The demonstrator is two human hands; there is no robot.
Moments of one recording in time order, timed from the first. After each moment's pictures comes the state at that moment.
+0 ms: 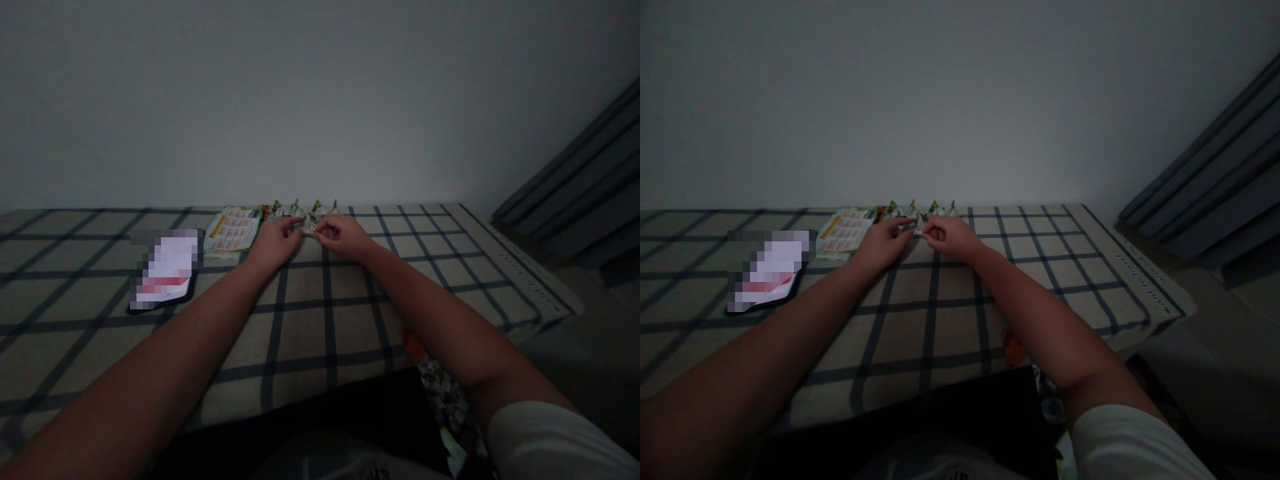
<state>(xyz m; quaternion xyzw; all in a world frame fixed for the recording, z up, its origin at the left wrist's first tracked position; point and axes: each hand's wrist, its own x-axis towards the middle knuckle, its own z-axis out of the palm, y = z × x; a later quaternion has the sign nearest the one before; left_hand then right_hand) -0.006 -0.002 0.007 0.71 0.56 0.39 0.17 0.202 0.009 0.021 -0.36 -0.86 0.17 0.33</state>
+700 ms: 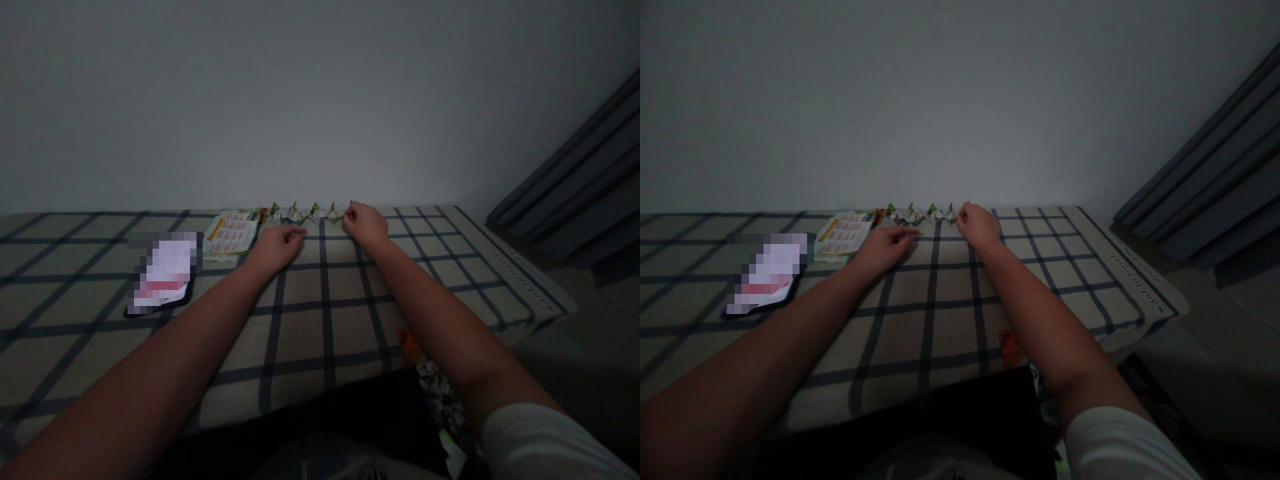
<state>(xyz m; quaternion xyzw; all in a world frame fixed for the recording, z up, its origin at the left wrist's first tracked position) -0.009 -0.003 0.002 0.75 0.54 0.34 0.17 0.237 0.021 0.034 -0.64 -0.71 -0.04 0.27</state>
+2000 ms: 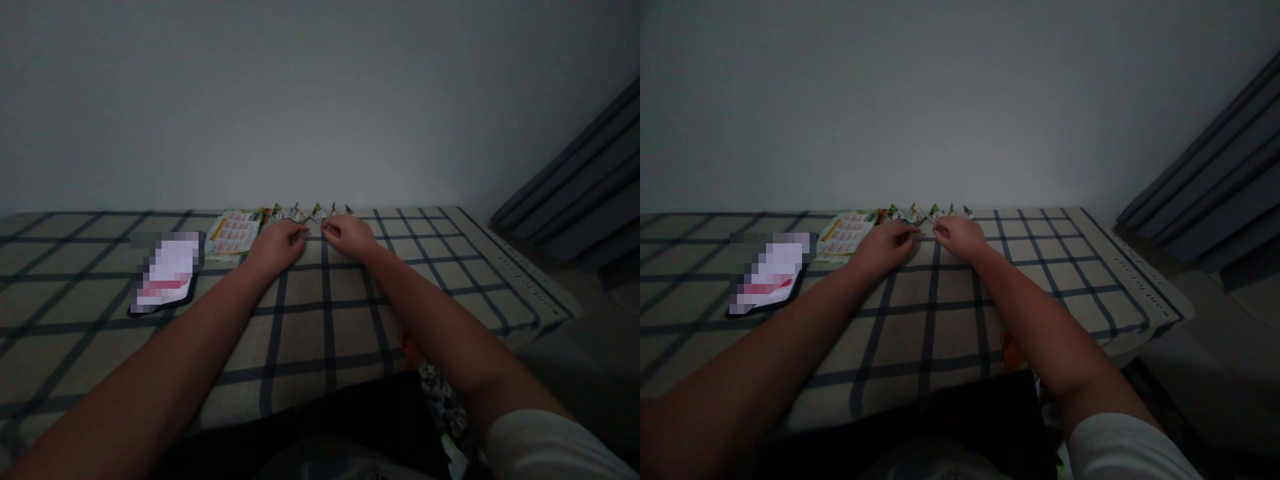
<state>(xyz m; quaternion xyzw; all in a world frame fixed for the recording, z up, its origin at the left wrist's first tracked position) -0.007 -0.012 0.018 0.80 0.51 0.30 0.06 0.209 0.004 0.035 -0.51 -0.83 0.00 0.22</state>
